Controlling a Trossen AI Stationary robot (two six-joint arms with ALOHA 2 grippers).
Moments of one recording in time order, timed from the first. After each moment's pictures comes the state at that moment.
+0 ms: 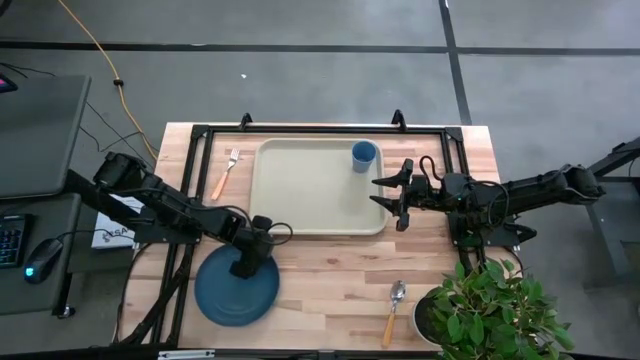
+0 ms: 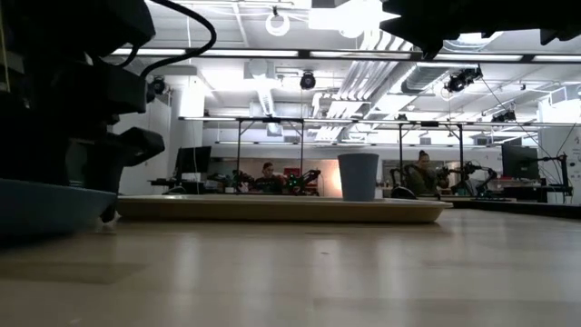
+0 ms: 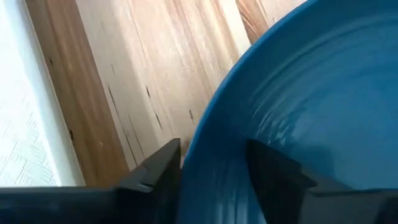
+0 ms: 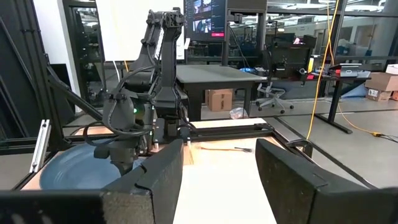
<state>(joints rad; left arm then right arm) -0.21 1.43 0.56 -0.32 0.00 0.00 0.06 0.88 0.42 0.52 0.20 -0.03</state>
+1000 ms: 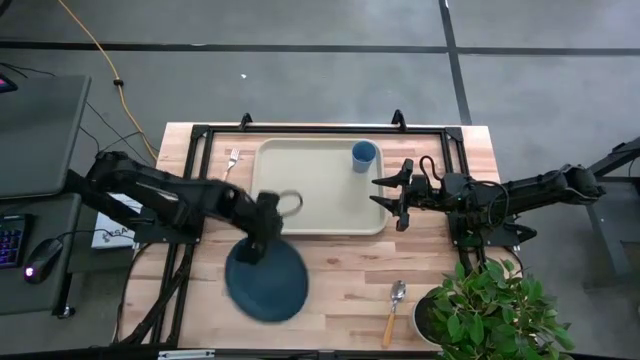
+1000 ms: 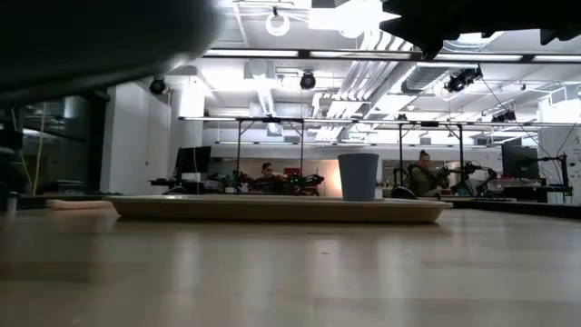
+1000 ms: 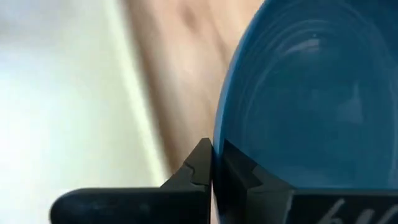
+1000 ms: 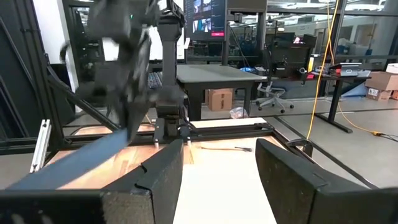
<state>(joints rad) -0.12 1.34 1.15 -0.88 -0.03 0.04 0.06 0.88 0.42 0.51 0.20 -0.02</state>
